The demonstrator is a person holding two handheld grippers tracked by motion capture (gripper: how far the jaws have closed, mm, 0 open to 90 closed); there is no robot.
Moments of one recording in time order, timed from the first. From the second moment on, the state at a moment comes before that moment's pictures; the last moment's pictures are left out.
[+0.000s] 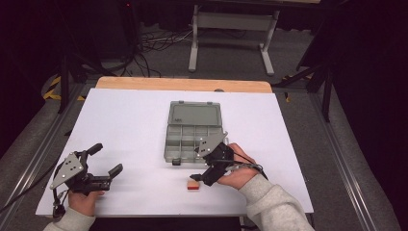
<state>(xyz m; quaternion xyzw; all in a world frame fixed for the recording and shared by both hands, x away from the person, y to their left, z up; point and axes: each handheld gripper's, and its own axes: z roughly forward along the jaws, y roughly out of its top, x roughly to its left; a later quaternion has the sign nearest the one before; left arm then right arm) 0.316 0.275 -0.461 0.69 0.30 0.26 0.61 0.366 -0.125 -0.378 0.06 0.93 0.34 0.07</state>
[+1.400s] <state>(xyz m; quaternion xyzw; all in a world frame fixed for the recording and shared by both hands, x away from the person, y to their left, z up) 0.316 0.275 -0.461 0.69 0.30 0.26 0.61 0.361 -0.103 -0.400 0.03 0.98 0.22 0.03</state>
